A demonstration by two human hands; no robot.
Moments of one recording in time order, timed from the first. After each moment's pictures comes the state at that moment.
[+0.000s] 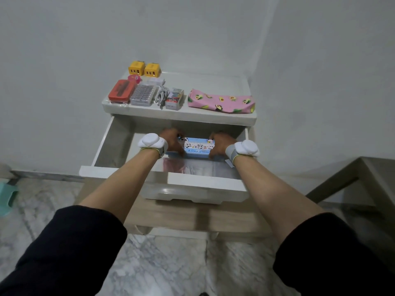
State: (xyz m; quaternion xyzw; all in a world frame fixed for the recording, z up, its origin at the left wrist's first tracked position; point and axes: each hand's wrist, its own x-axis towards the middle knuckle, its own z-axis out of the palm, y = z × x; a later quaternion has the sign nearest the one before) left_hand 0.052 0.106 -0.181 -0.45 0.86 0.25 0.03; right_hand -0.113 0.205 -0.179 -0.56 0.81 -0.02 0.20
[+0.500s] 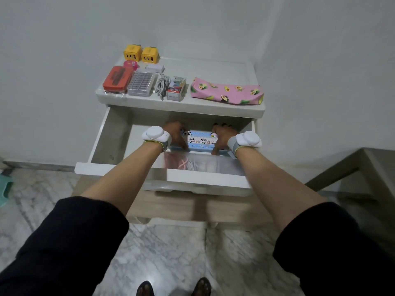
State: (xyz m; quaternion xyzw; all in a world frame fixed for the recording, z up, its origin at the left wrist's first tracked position) left_hand 0.046 0.091 -0.199 -0.42 0.87 0.25 0.04; right_hand -0.116 0.186 -0.194 -0.55 0.81 0.04 0.19
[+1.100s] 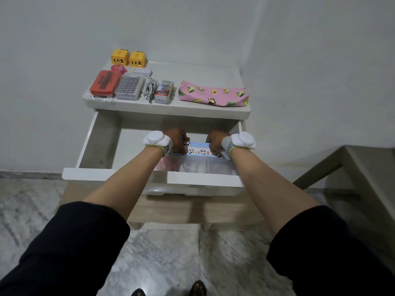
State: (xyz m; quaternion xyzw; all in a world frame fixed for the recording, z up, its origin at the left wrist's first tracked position) left_hand 0.021 0.110 -0.202 -0.41 0.86 0.30 0.06; right_hand -0.120 0.196 -0.186 -0.53 0.81 0.14 0.22
